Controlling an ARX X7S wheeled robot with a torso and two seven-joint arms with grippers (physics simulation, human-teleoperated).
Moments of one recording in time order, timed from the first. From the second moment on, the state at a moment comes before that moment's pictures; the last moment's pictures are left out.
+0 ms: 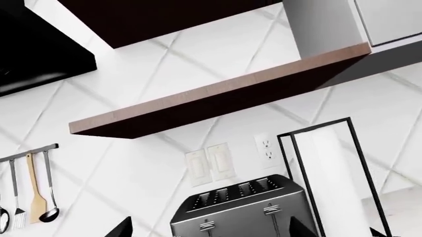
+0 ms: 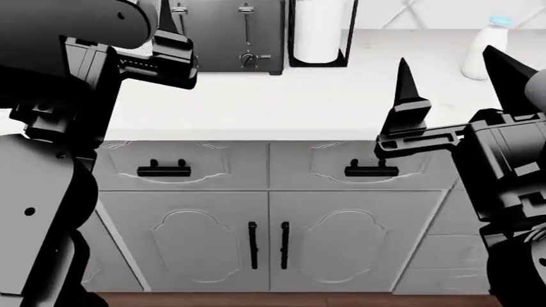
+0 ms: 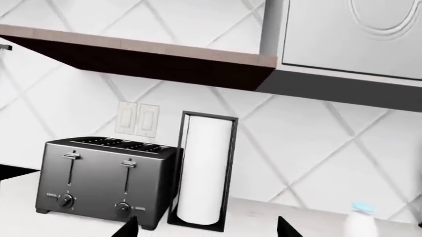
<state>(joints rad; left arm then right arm) -0.99 -0.23 0.16 0.80 -0.08 -1.29 -0.05 0.77 0.41 0.19 -0.97 0.88 1.32 0.44</state>
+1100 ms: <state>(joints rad) -0.98 -0.24 0.16 0.81 -0.10 -1.28 -0.06 0.76 0.48 0.14 -0.97 0.93 1.25 0.50</state>
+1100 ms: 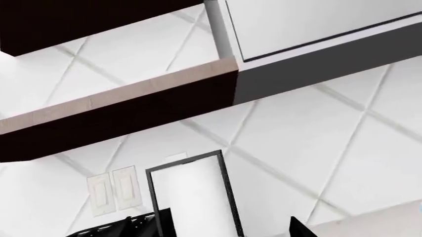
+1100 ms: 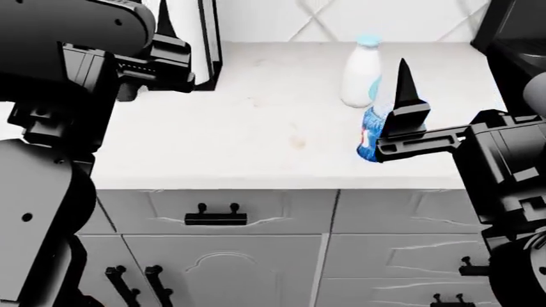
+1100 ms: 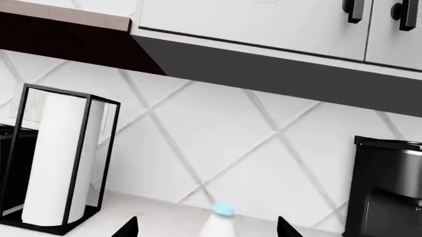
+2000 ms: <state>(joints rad) -1.03 -0.36 0.08 0.80 -0.55 -1.49 -0.20 0.78 0.51 0.11 -0.94 1.01 1.28 0.57</state>
